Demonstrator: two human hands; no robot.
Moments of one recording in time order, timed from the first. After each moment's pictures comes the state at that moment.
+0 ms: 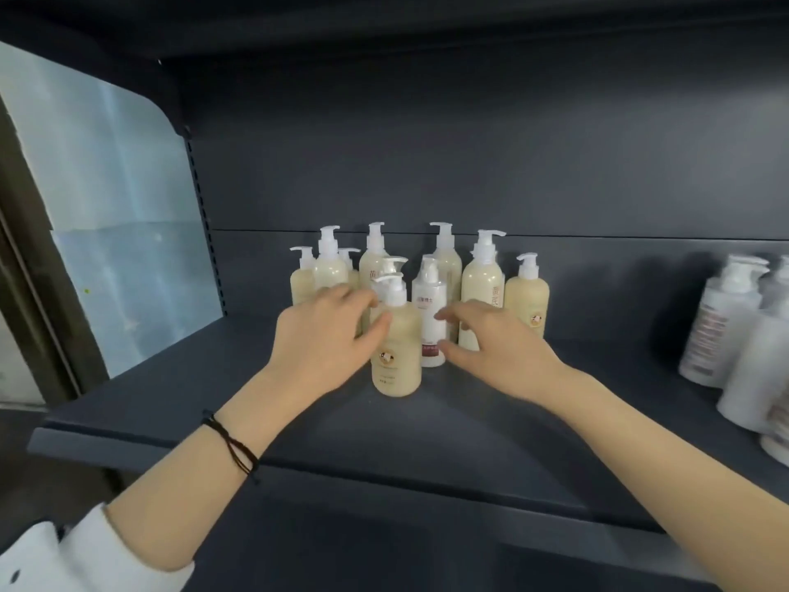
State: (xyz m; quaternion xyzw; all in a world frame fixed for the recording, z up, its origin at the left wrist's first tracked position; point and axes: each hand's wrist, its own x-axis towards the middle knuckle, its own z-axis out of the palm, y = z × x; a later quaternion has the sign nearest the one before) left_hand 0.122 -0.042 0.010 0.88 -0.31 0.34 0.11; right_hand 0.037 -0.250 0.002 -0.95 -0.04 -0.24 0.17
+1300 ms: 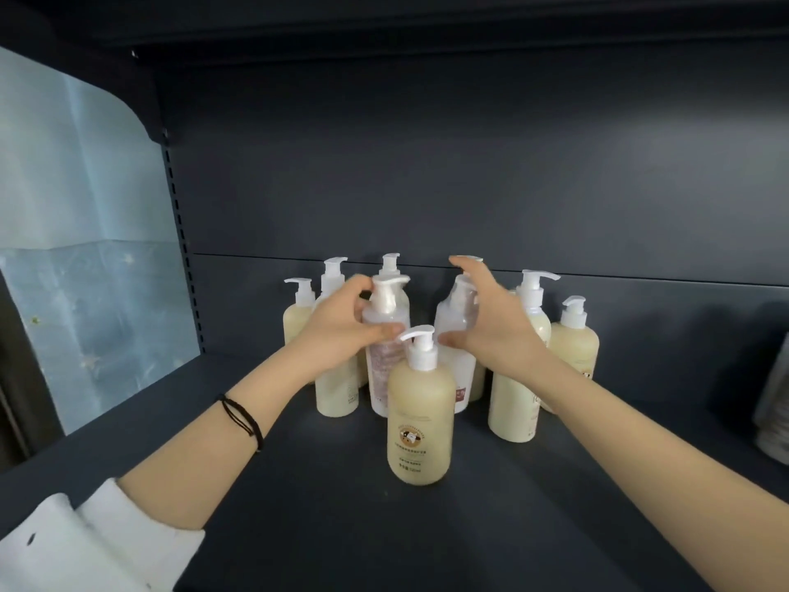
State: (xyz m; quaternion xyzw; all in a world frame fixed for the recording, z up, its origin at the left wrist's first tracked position) left_hand 0.259 -0.073 0.029 0.79 -0.34 0.03 0.51; right_hand 0.170 -0.263 0.033 -0.90 0.01 -0.31 0.31
